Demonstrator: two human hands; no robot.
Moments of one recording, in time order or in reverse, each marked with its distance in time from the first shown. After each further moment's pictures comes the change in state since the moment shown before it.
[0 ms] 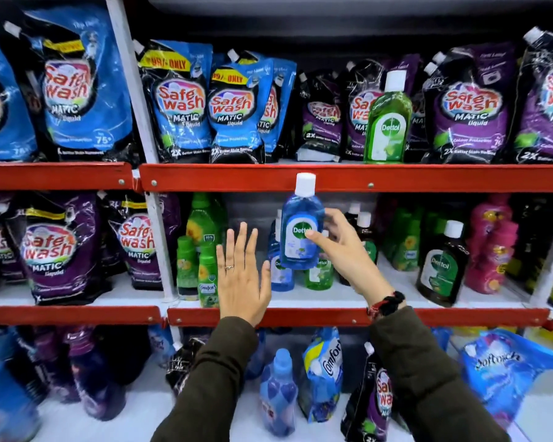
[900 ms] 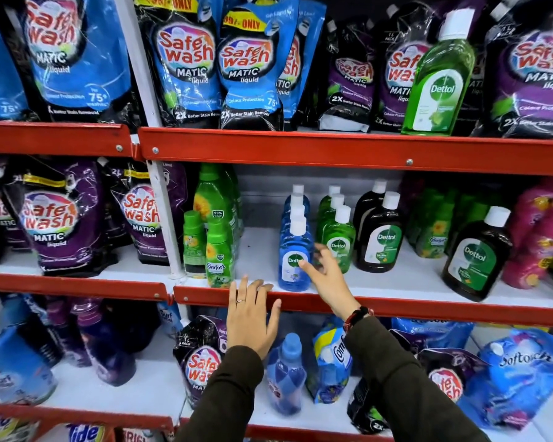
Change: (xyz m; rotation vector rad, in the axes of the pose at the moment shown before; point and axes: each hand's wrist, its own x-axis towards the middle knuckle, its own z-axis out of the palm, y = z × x) left_hand -0.086 -0.033 0.055 0.079 -0.337 -0.102; right_hand 0.002 0.122 0.061 0.057 -0.034 0.212
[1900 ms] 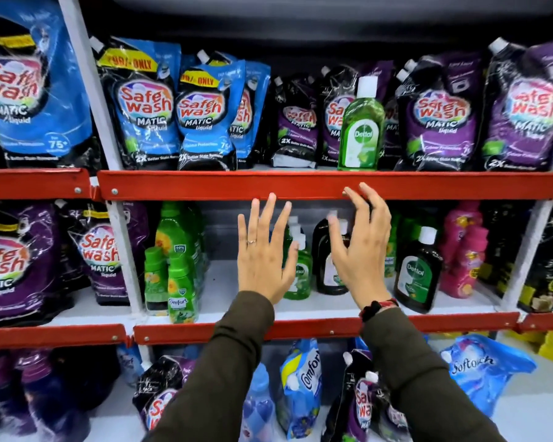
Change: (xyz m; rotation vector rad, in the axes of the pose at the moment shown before) left_hand 0.117 0.123 -0.095 -0.083 0.477 0.313; right_hand -0.019 -0.116 -0.108 -0.754 0.757 -0.711
